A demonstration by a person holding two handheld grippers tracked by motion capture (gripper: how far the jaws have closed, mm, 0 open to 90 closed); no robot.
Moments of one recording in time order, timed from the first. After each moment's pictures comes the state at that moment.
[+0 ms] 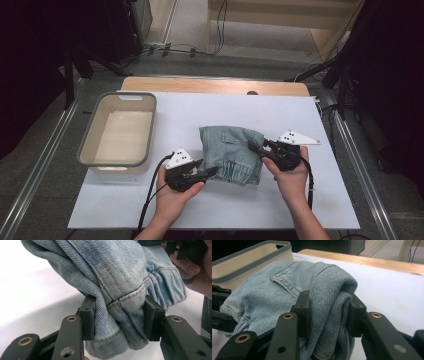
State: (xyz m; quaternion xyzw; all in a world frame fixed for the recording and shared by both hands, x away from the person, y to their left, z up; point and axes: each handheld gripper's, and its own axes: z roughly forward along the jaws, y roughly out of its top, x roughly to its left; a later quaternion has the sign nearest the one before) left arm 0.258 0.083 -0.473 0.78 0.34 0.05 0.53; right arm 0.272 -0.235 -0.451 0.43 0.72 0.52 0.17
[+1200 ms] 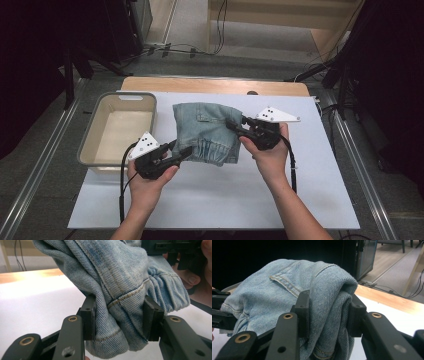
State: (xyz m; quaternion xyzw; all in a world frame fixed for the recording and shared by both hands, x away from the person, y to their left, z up) left arm 0.269 0.142 -0.426 0.73 0.35 0.13 0.57; right arm 0.305 -0.176 -0.397 0.38 0.71 0.56 0.19
